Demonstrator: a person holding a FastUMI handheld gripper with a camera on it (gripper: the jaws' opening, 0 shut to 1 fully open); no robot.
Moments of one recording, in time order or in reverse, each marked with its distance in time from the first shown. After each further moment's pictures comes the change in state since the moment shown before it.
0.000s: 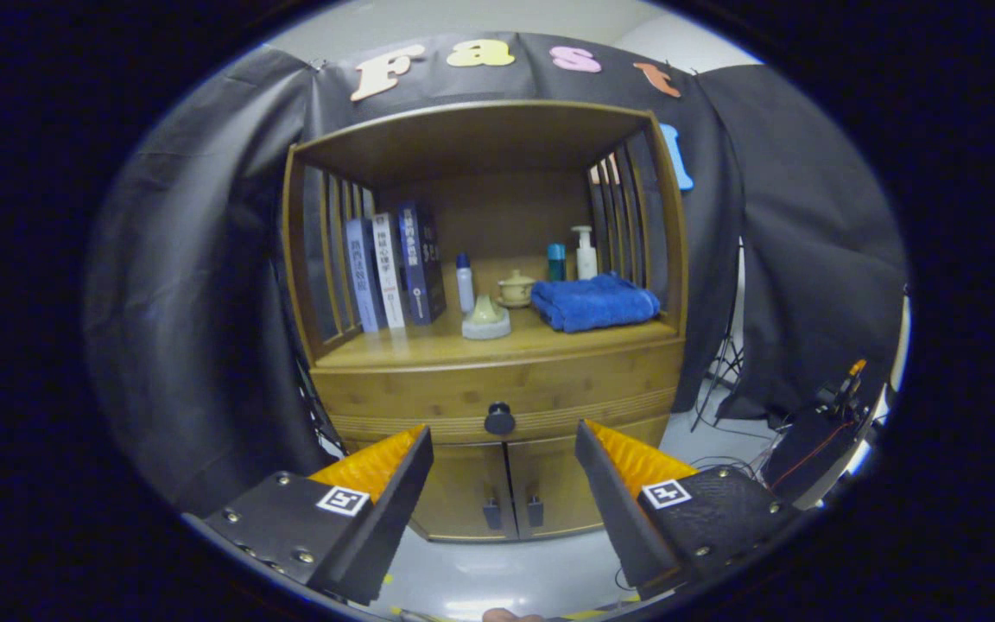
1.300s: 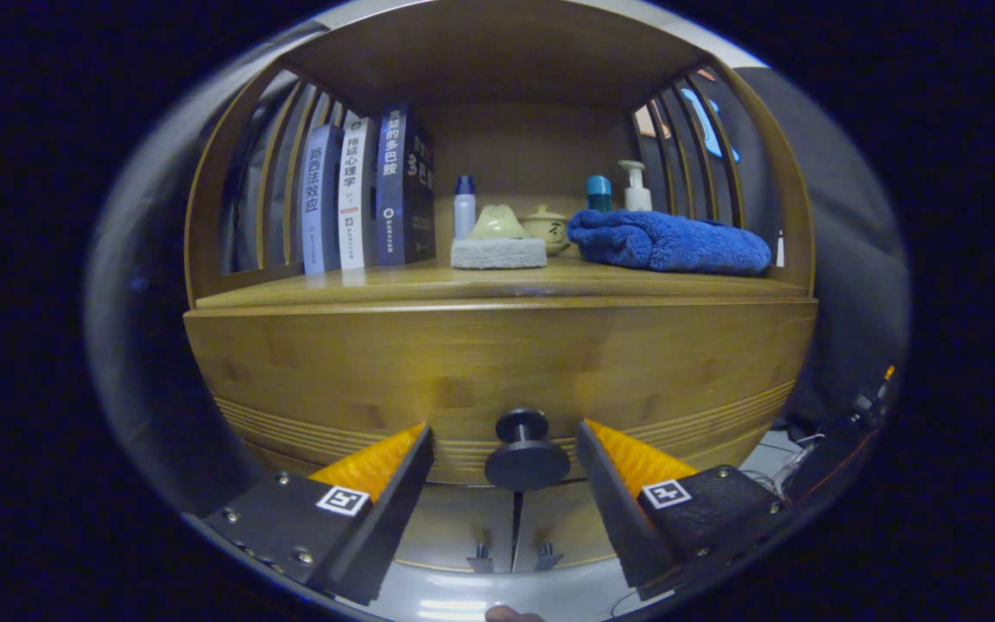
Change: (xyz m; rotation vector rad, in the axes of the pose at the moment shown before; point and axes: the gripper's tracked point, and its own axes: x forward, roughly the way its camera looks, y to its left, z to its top) arm 0.223 0.012 -0.108 -0.081 0.071 -0.026
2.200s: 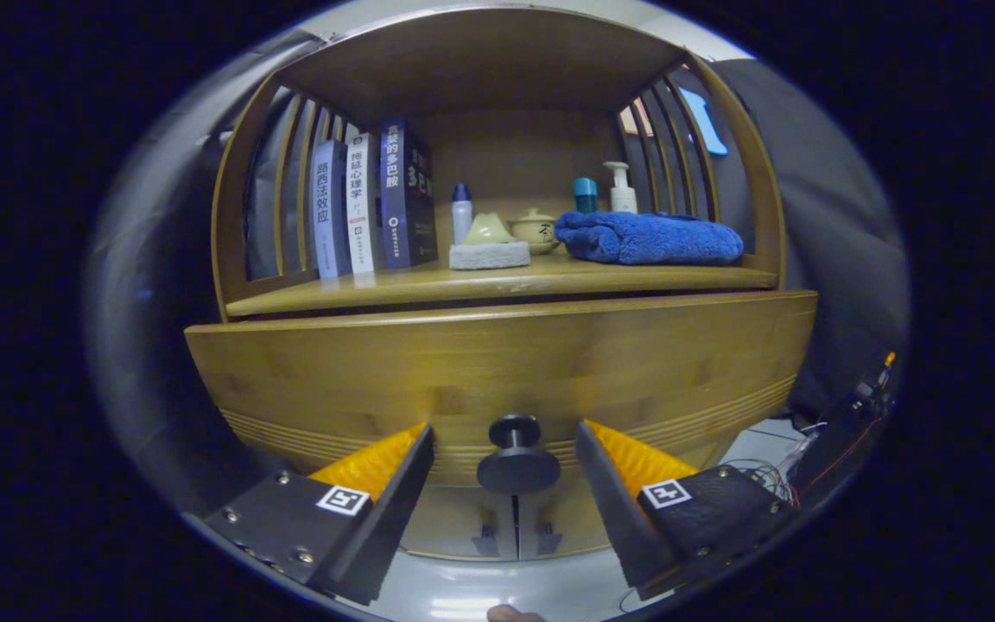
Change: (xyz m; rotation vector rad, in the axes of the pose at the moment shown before) arm -0.032 -0.006 -0.005 0.036 -0.007 0.017
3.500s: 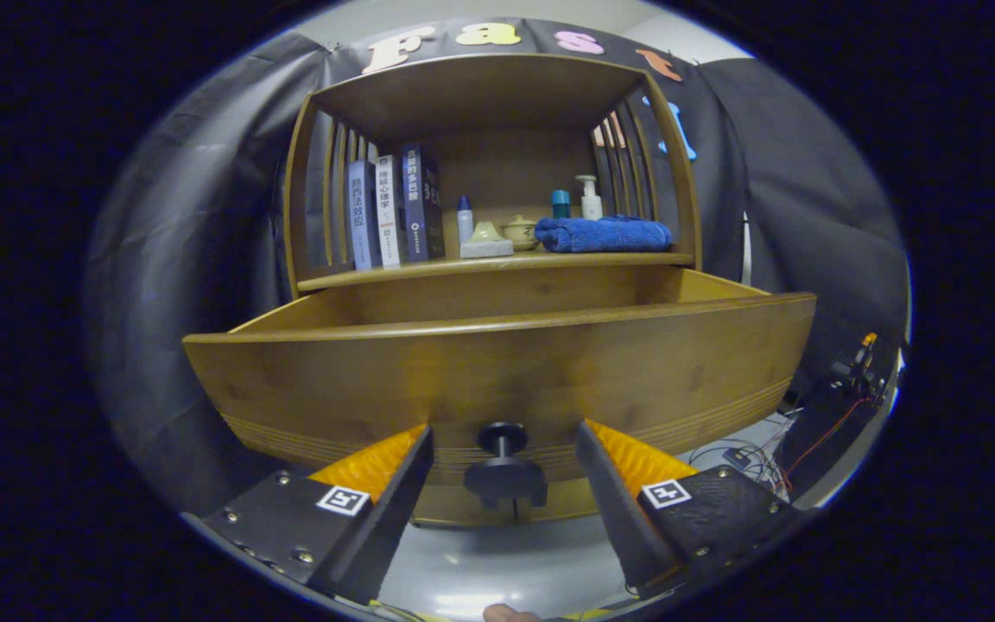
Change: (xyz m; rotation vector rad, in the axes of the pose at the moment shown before) arm -0.137 -0.016 -0.042 0.014 -0.001 0.007
